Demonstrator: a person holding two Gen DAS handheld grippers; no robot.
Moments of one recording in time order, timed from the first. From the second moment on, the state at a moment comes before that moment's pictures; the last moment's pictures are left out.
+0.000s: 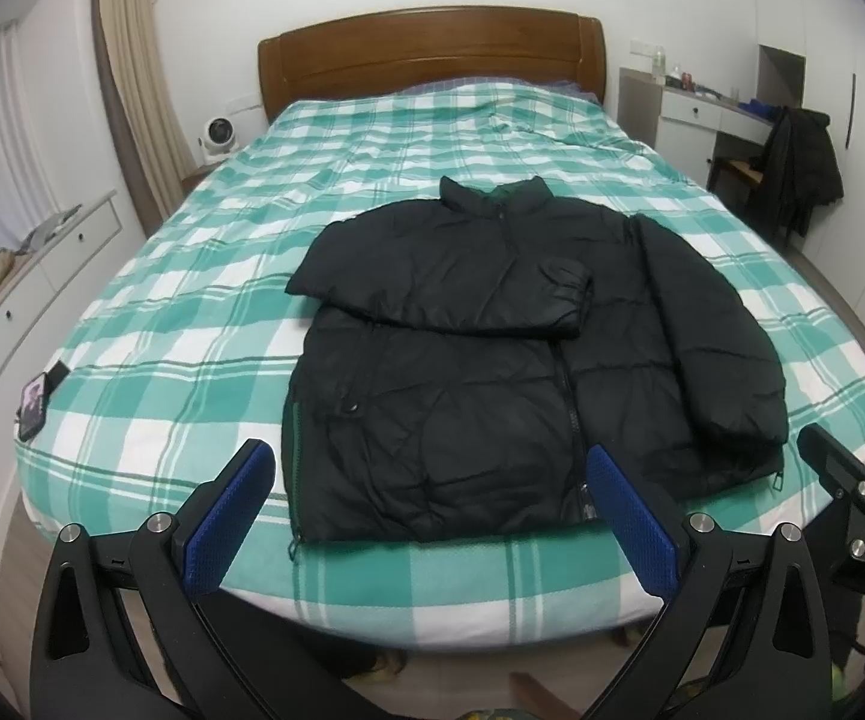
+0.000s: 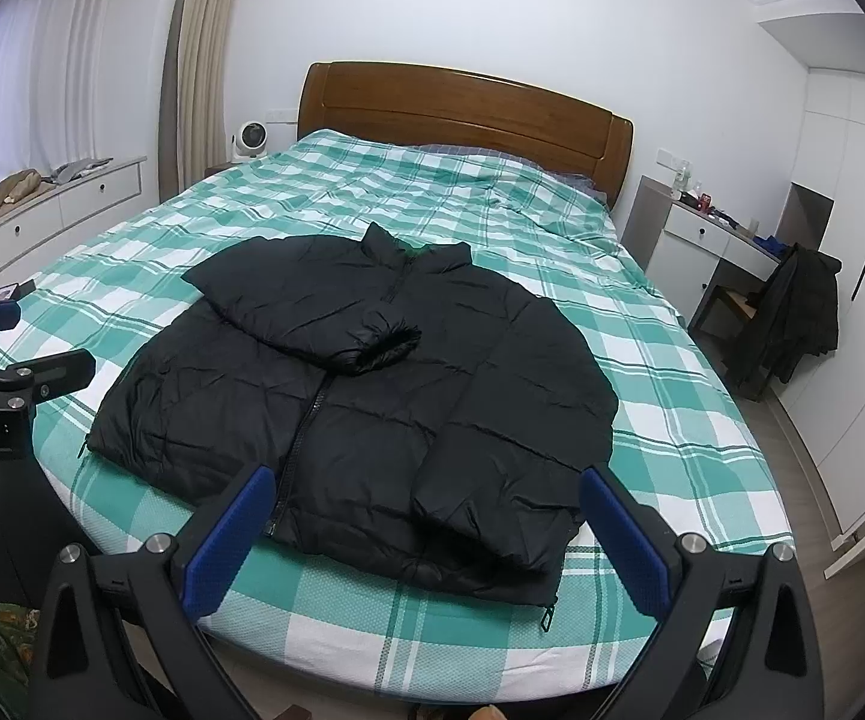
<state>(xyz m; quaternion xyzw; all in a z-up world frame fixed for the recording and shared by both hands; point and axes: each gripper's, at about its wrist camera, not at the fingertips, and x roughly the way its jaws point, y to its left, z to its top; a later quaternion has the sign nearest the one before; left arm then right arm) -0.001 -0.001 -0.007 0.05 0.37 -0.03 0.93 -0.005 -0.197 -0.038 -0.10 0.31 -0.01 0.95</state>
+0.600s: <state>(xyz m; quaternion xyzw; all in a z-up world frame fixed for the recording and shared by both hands) 0.008 0.023 -0.021 0.02 0.38 -0.01 0.92 0.002 -0.228 -0.035 -0.08 0.29 -0.04 0.95</state>
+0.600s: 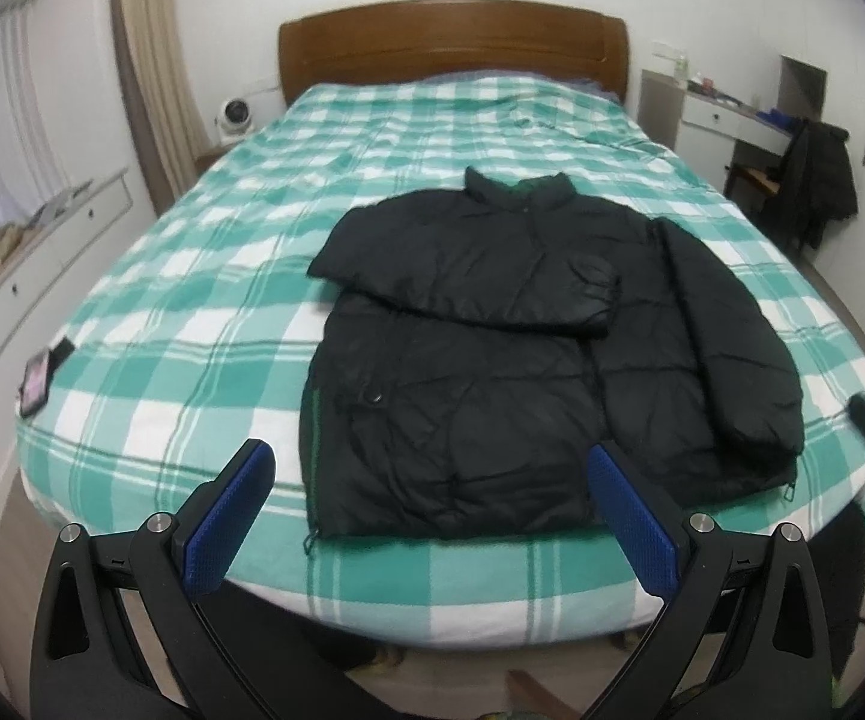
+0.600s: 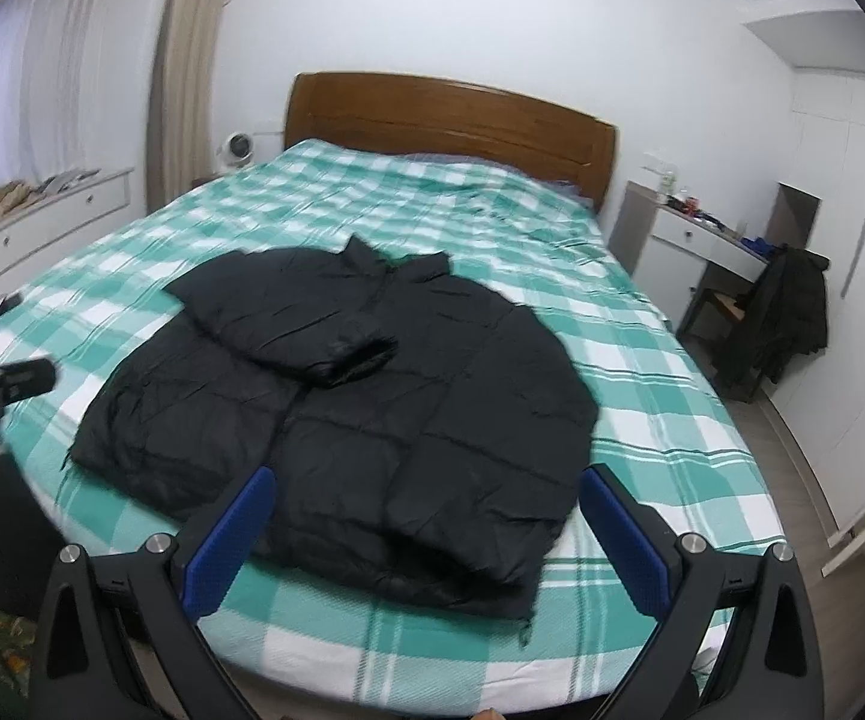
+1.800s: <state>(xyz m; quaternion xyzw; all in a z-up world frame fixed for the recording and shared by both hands) 0.036 0.015 -0.029 0.03 0.42 -0.03 0.90 0.071 -0.486 0.028 0.00 0.21 -0.18 0.96</state>
